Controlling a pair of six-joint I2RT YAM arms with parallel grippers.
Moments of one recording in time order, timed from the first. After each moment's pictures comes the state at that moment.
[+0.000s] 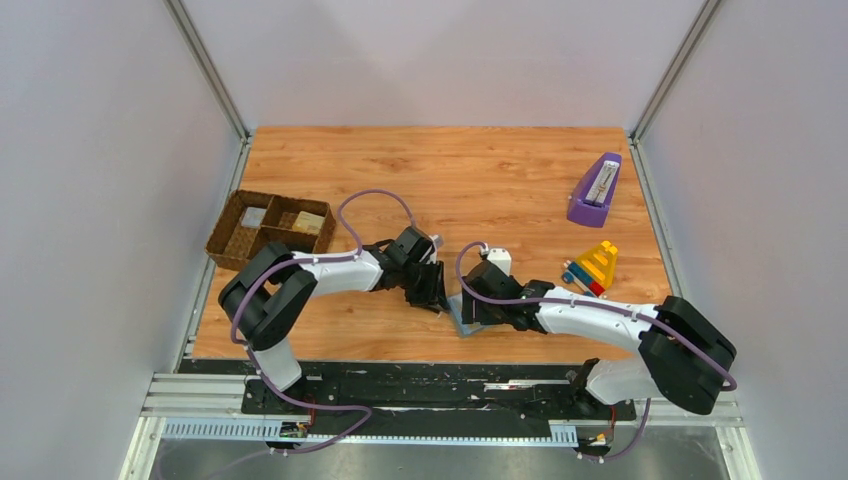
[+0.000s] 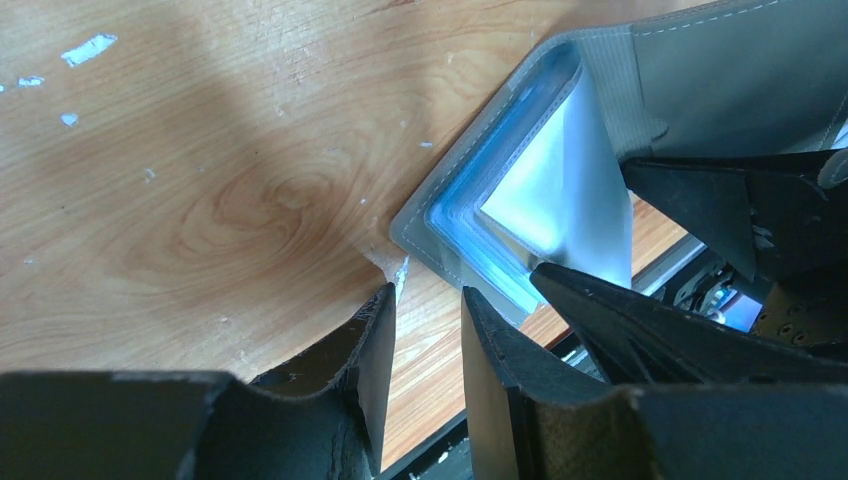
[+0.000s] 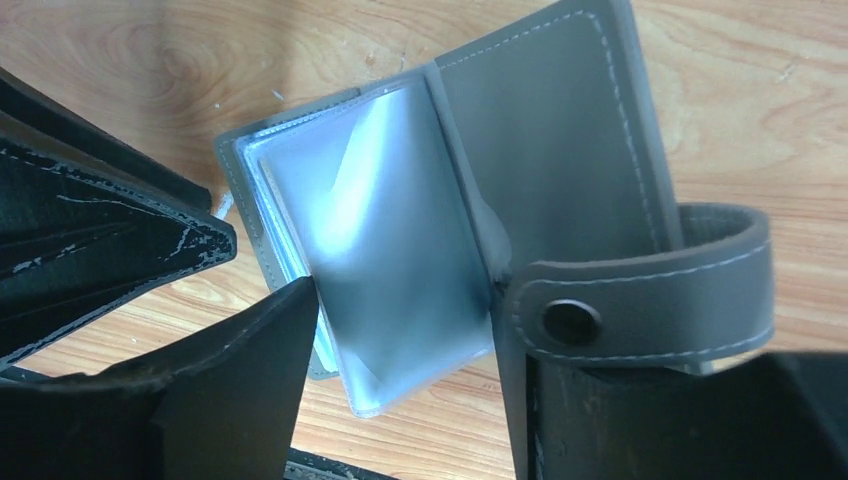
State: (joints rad) left arm -0.80 1.73 0.91 -0.18 0.35 -0.73; right arm 0.91 1.33 0.63 -0.32 0.23 0.77
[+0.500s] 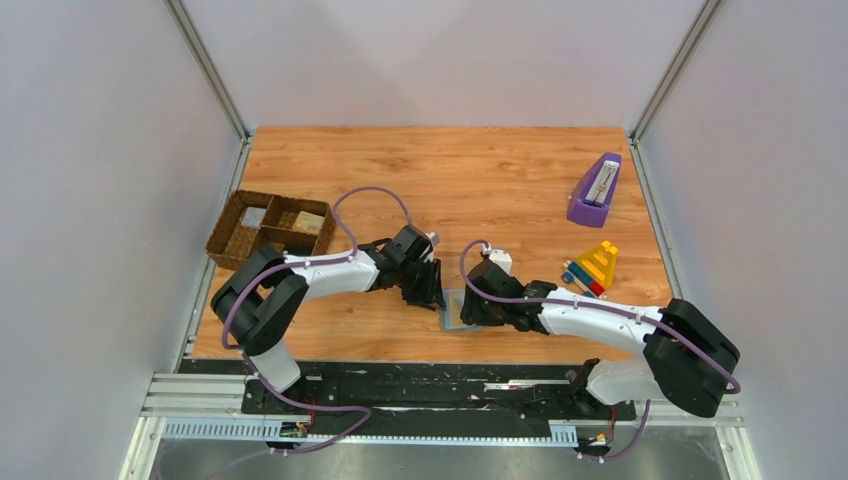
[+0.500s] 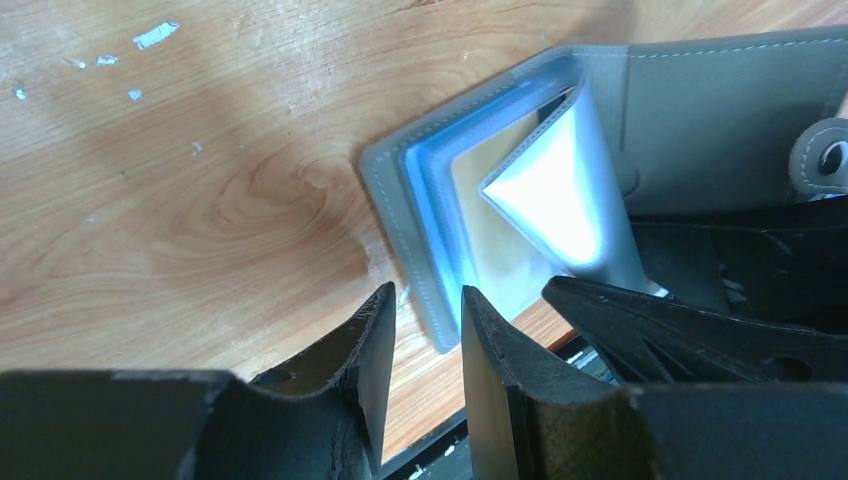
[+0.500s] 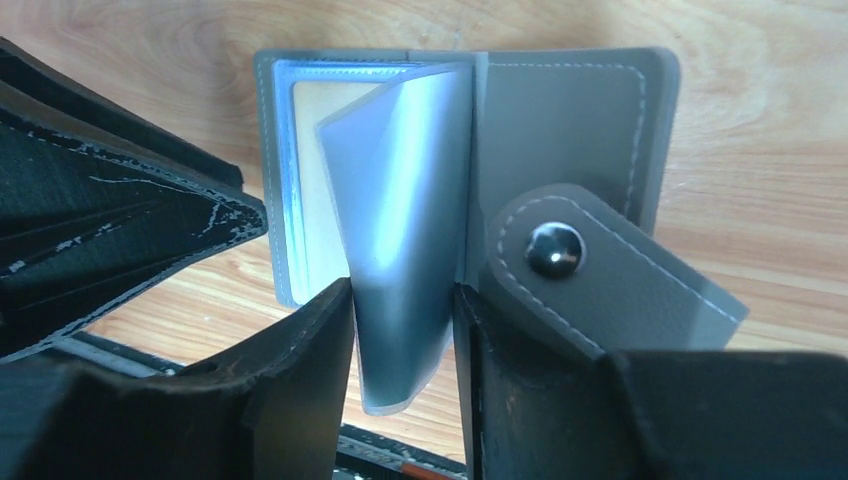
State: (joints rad) left arm -0.80 1.69 0.91 -0.22 0.31 -0.72; right arm 0.91 1.31 0.63 -0.32 0.18 0.86
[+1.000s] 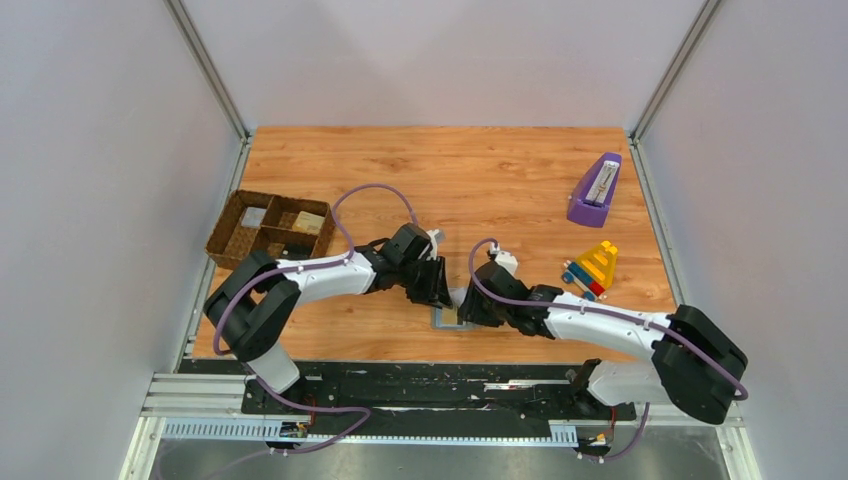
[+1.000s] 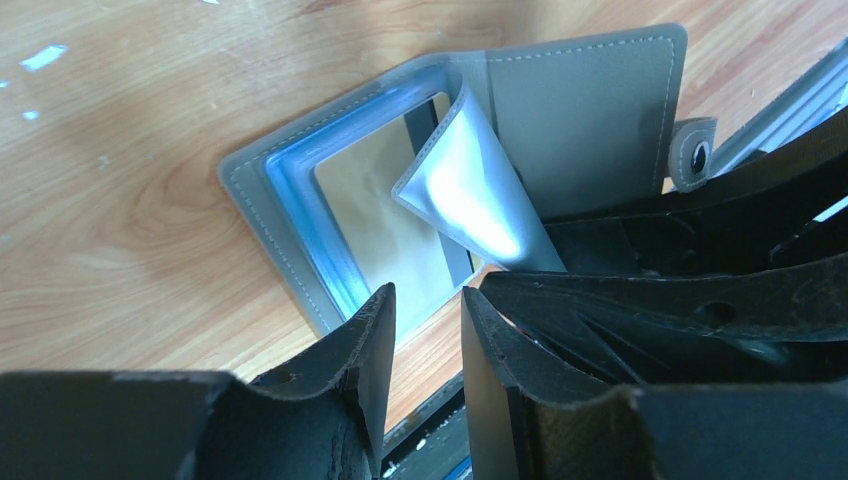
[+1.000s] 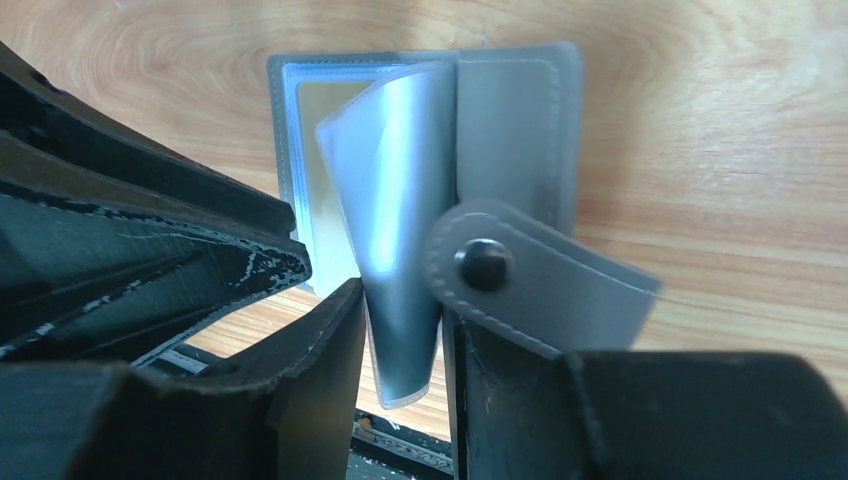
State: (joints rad) left arm -0.81 1.63 0.89 -0.17 0.34 -0.72; right arm 0.92 1.27 0.58 -0.23 0.14 0.99
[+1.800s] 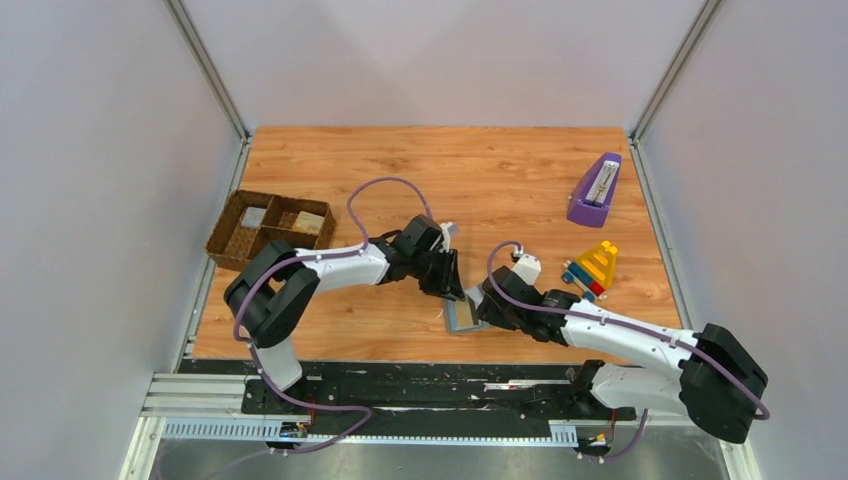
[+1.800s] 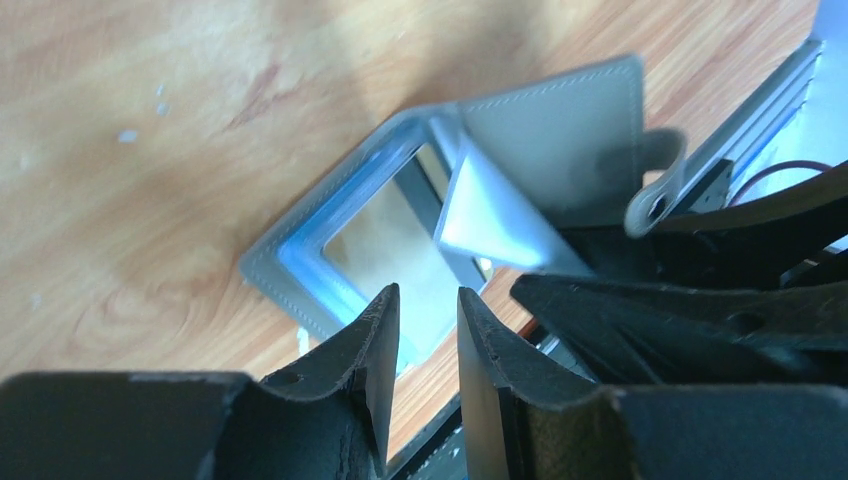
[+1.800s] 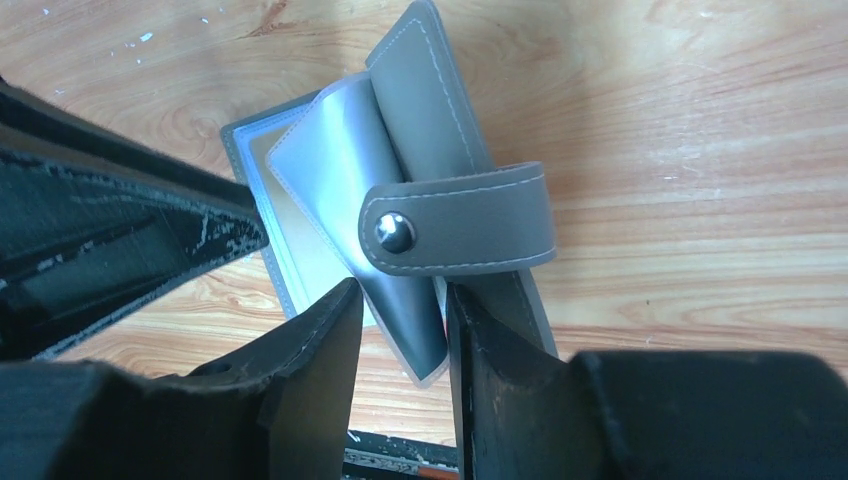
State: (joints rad) left arm -0.82 1.74 0.98 -0.12 0.40 -0.70; right arm 0.92 1.14 0.55 -0.39 0.31 1.09
